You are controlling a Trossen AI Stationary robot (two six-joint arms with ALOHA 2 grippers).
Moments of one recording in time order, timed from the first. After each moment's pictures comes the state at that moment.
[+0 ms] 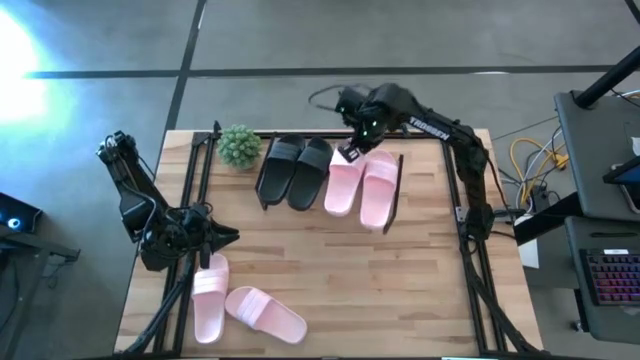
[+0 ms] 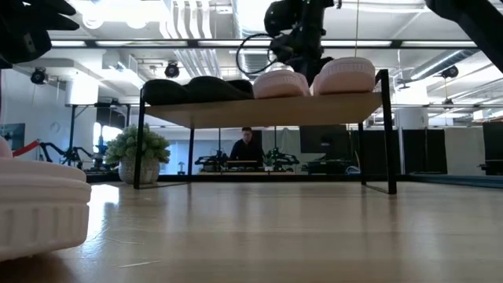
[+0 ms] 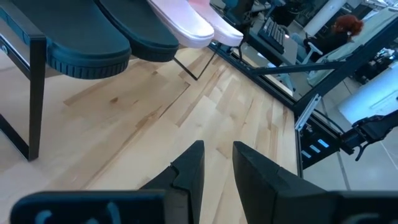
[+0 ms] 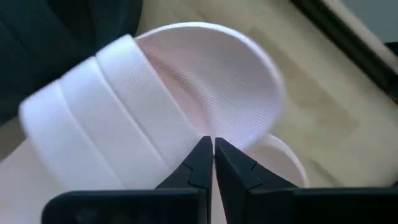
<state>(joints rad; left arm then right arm) -0.98 0.62 0.61 -0.67 -1.01 -1.25 -0.46 2.02 2.18 -1.56 -0.02 0.40</state>
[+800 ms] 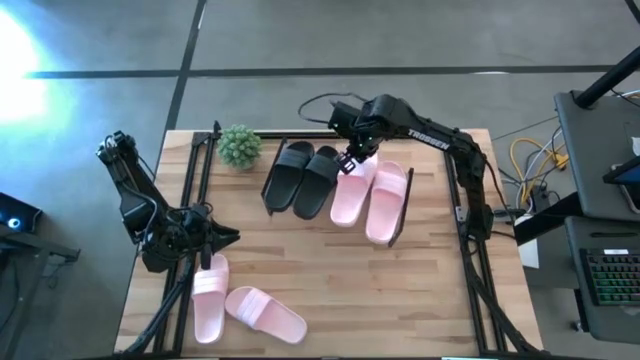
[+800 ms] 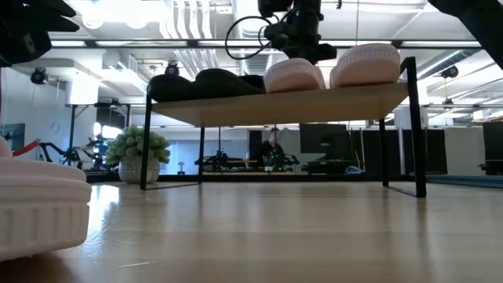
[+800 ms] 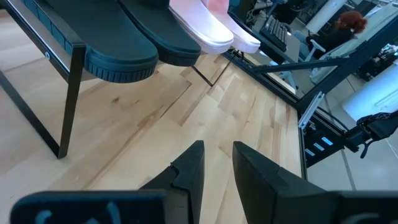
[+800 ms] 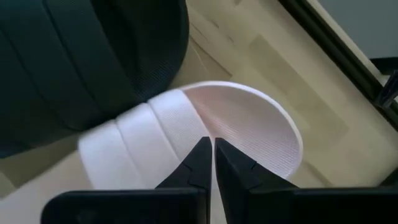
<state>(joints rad) -0.98 0.63 0.61 -0.67 -1.01 -1.24 -0.35 2.01 2.21 -1.57 0.11 0.45</state>
